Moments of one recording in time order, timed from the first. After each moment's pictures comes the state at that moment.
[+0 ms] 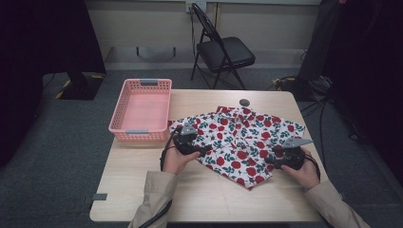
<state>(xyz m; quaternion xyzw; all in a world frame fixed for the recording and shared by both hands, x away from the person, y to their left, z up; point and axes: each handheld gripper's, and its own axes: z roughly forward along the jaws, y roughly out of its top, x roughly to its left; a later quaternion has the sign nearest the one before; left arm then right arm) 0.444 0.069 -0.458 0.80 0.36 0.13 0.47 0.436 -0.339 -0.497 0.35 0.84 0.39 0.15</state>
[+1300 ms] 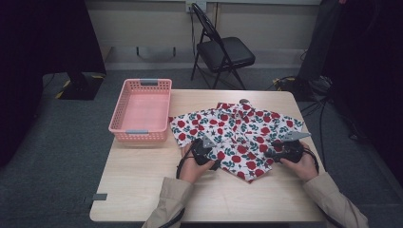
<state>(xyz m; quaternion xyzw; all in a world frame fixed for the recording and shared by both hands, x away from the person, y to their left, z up) 0.444 0.019 -0.499 0.85 0.32 0.14 0.38 0.464 -0.343 -0.497 0.35 0.84 0.39 0.15</state>
